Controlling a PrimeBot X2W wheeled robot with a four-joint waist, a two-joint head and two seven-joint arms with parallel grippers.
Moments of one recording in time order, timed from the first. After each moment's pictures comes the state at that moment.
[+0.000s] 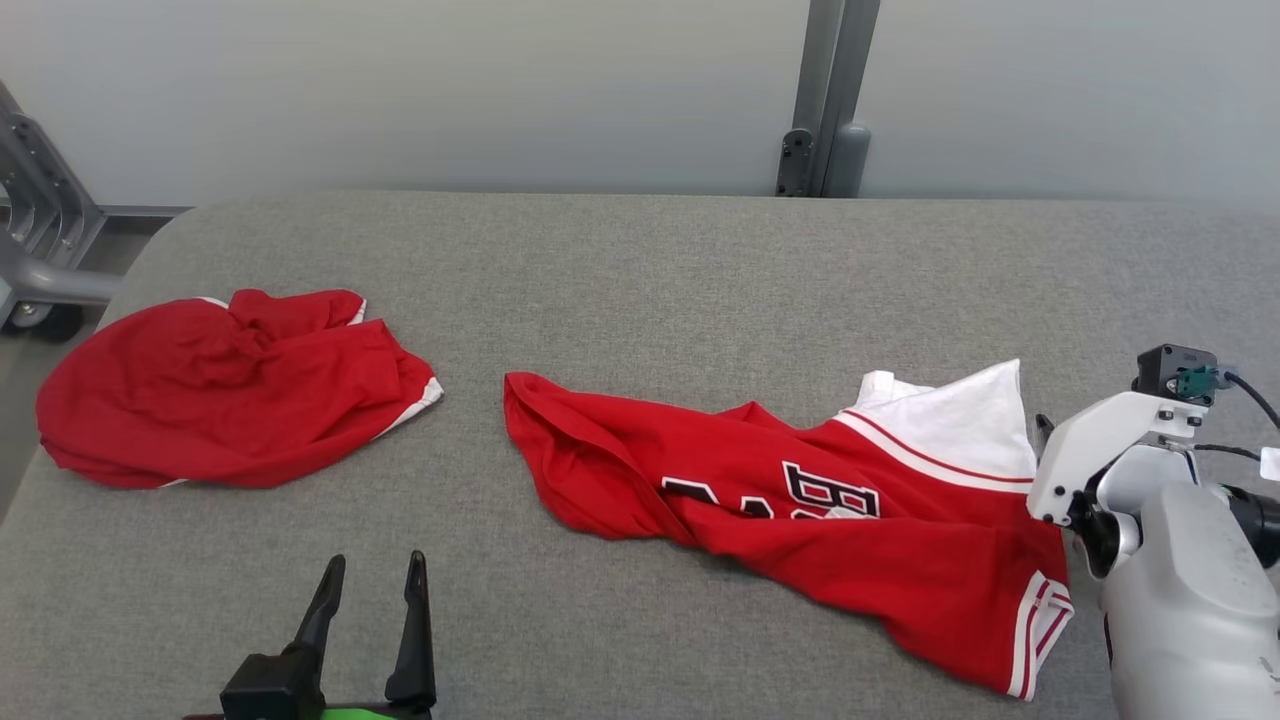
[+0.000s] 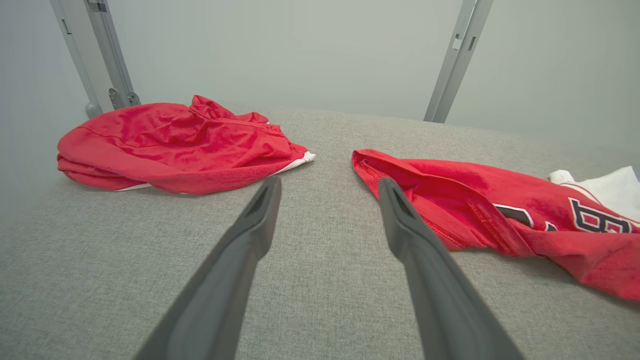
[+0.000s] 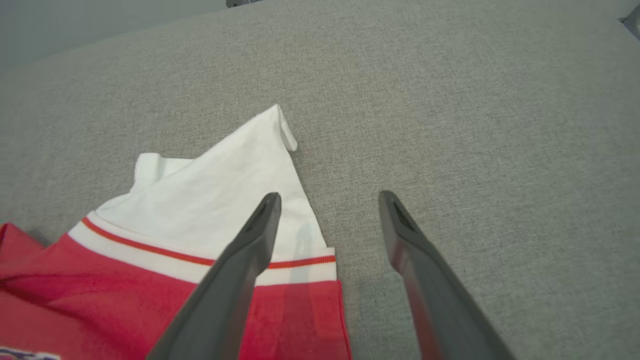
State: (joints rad) left arm 0.12 0.18 -0.26 0.09 -0.36 0.11 -0.23; right arm -0.56 -0.05 -0.43 0.85 -0.10 0.13 0.24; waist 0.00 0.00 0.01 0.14
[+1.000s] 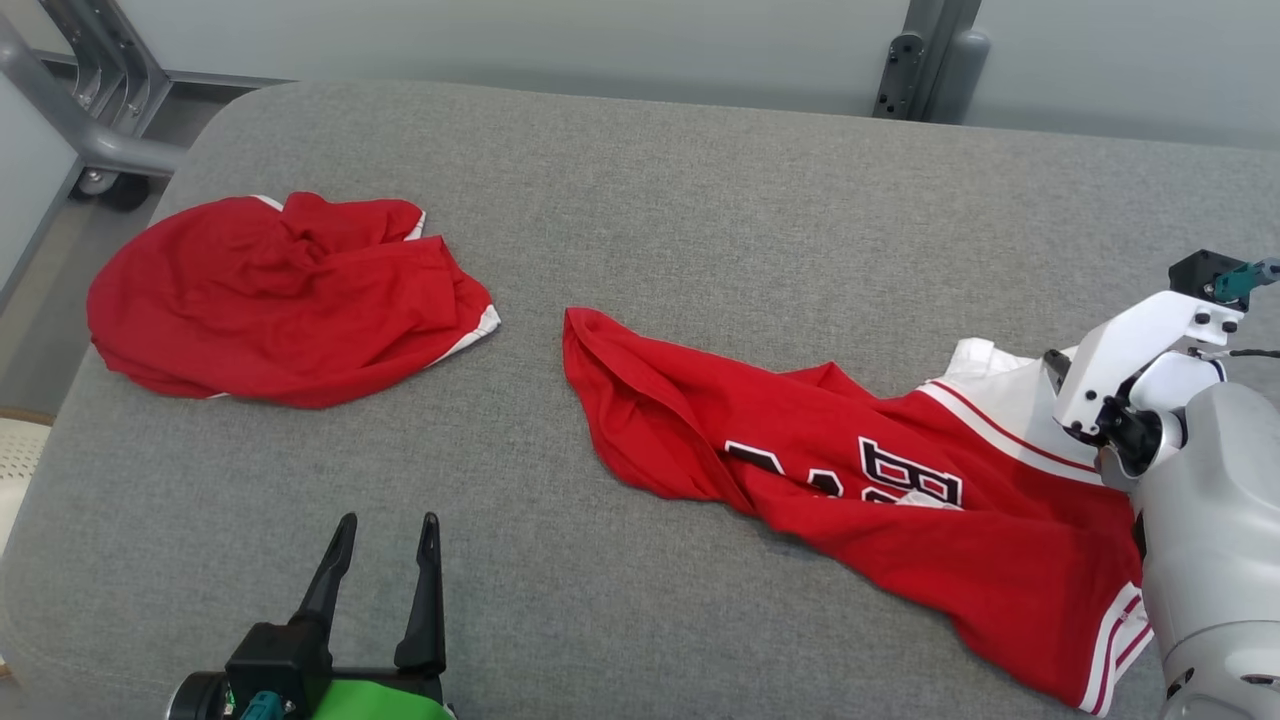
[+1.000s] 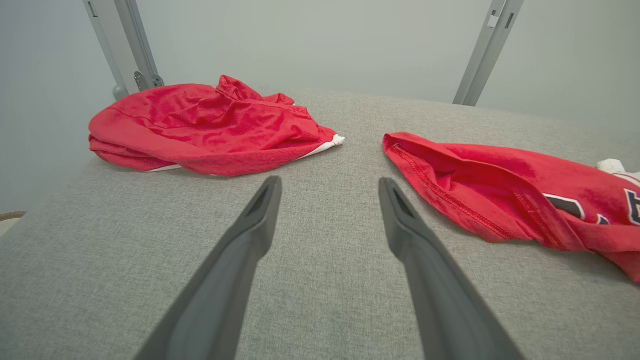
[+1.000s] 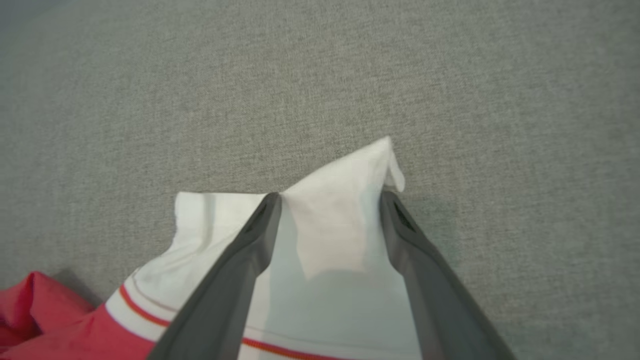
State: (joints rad) left arm 0.07 0.20 -0.29 0.05 -0.35 0.10 -0.23; right arm -0.75 -0.11 -0.46 0.95 -0.03 0.13 0.44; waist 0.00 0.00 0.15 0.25
